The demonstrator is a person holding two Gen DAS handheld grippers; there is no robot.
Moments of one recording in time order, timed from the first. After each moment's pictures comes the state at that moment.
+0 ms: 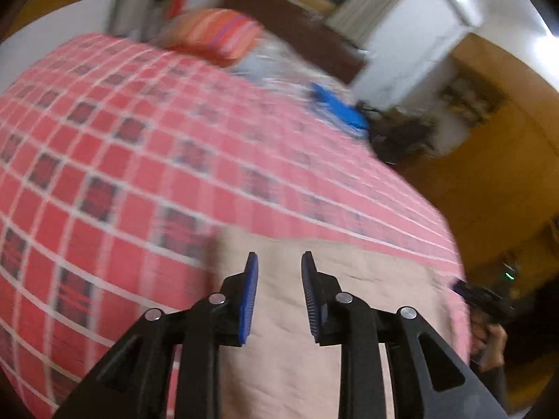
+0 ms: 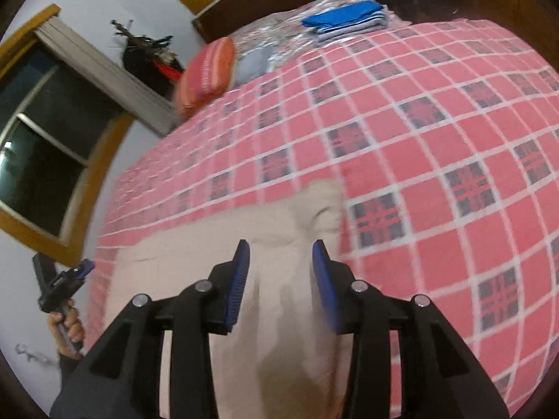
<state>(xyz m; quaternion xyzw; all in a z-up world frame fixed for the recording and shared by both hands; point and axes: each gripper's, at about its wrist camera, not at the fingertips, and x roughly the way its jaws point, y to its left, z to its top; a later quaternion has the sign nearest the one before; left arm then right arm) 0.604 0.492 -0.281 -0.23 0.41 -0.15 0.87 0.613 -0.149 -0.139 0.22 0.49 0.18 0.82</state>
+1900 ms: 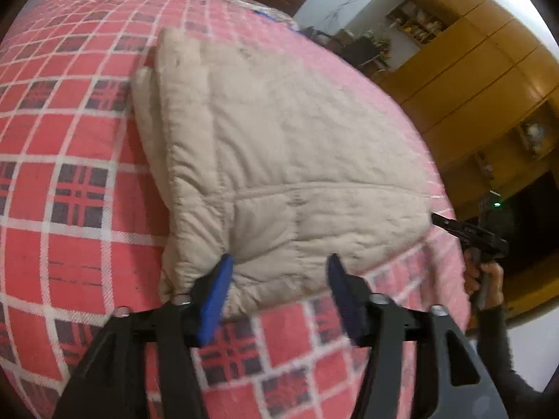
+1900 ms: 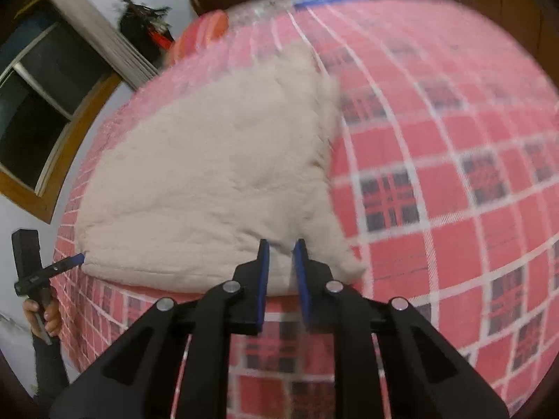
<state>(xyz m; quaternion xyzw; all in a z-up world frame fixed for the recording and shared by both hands) 0.433 0.457 -0.346 -0.18 0.48 -0.25 0.82 0.431 -0.092 -0.160 0.12 0.49 0.14 0.85</state>
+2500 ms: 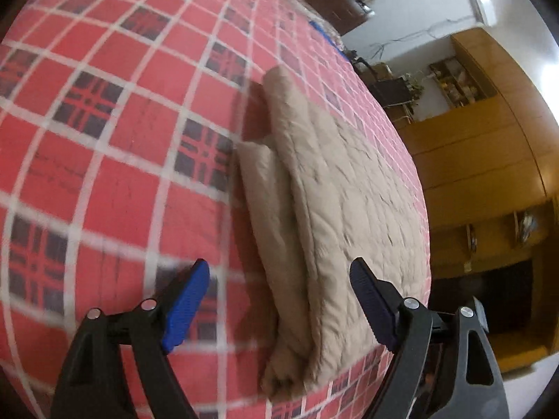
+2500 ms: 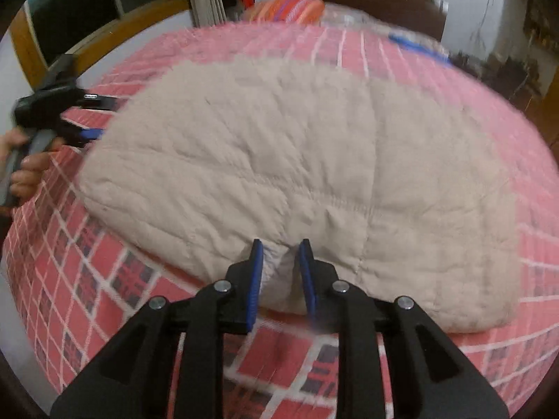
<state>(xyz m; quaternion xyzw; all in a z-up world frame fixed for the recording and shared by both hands) 0.529 0.564 -0.381 -0.33 0.51 -0.20 0.77 0.413 0.110 -0.163 -0.09 0.46 0.20 0.86</state>
